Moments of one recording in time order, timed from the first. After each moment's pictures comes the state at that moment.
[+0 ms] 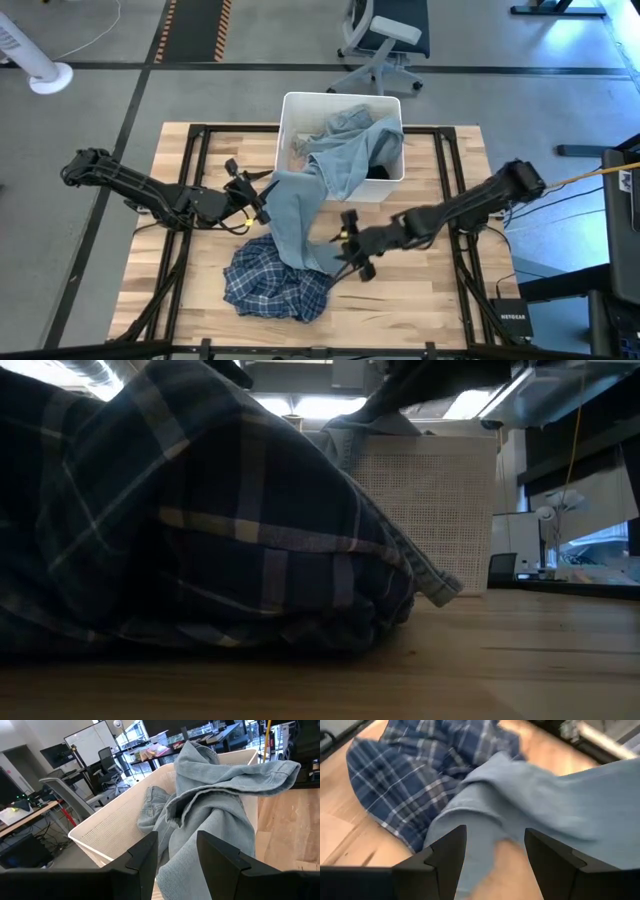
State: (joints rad) left arm -0.31 1.03 0.69 0.15 -1.01 0.18; right arm 0.37 1.53 1.05 -0.22 0.21 -0.22
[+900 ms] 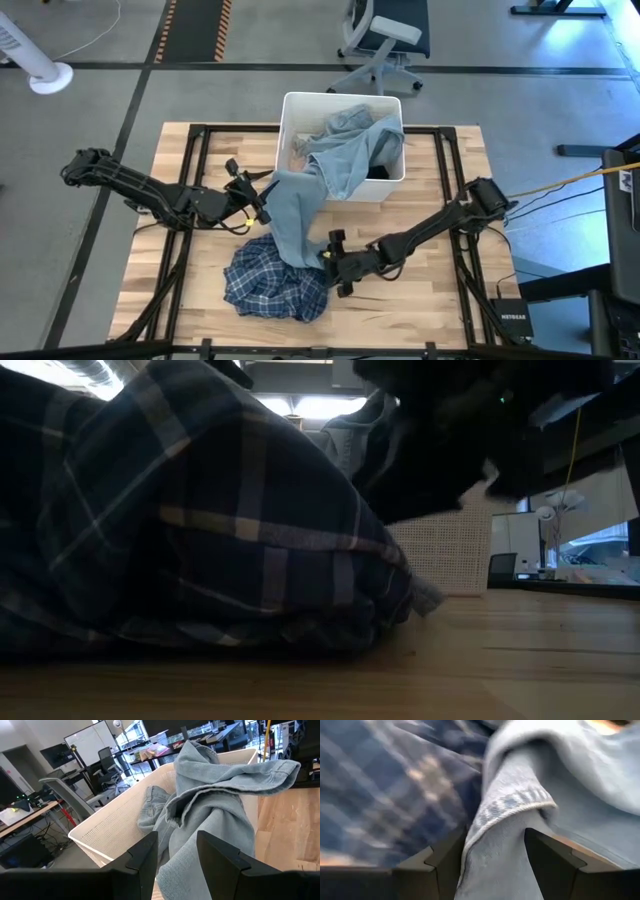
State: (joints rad) left arm -0.31 1.03 0.69 0.14 -1.01 0.18; right arm 0.43 1.88 1.05 0.07 0.37 -0.03
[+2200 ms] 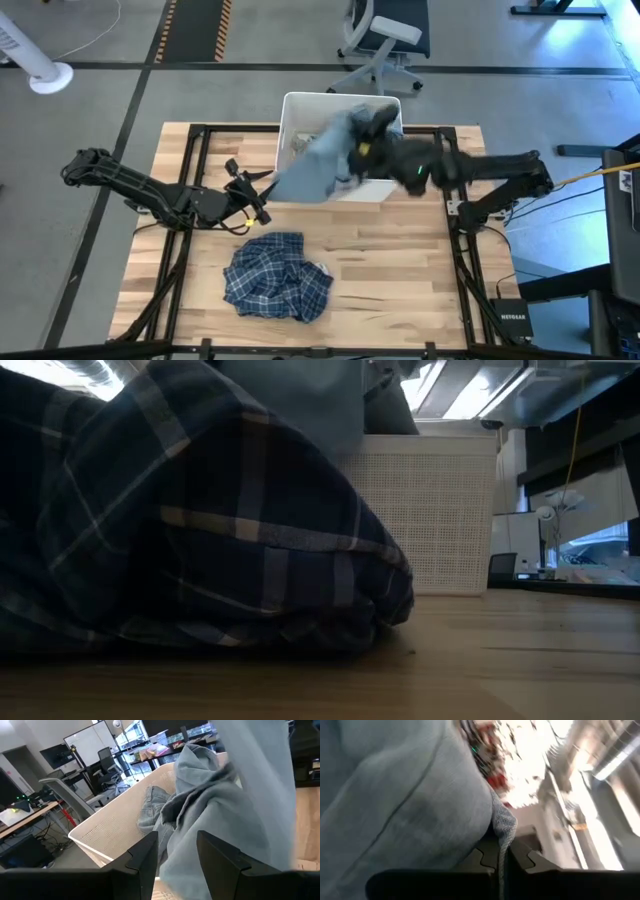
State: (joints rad) left arm -0.31 1.03 0.69 0.14 -1.01 0.18; right arm 0.13 1.44 1.58 -0.24 0.97 -1.19
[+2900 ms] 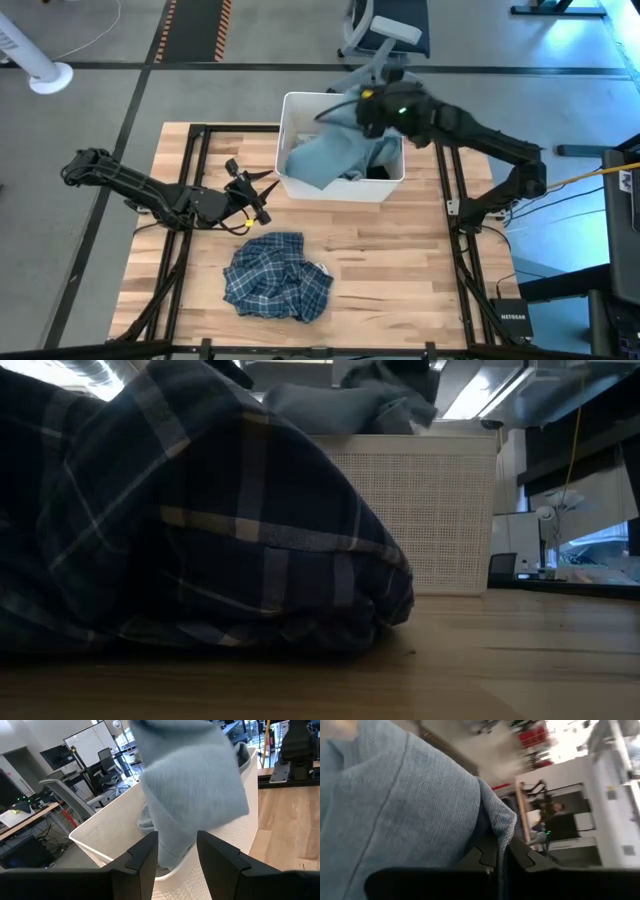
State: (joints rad) left arm -0.31 1.03 0.69 0.14 -1.01 0.19; right arm -0.26 1.47 1.71 -0.63 0.69 -0.90
